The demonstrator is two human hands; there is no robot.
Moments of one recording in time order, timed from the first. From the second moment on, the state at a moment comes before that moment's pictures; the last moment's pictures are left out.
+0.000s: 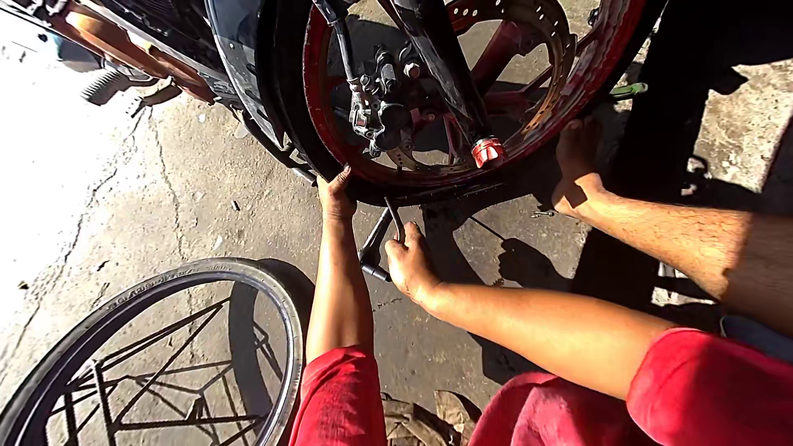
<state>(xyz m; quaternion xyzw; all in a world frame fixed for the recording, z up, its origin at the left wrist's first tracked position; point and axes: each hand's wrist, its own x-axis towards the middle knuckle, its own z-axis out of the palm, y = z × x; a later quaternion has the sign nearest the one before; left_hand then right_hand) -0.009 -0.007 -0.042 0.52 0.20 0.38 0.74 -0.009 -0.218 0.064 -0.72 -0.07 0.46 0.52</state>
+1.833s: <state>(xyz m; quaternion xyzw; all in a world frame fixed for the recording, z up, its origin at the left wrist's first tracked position) -0.007 0.014 0.014 0.60 0.21 0.38 0.67 0.388 -0.330 0.138 -0.77 -0.23 -0.01 0.59</state>
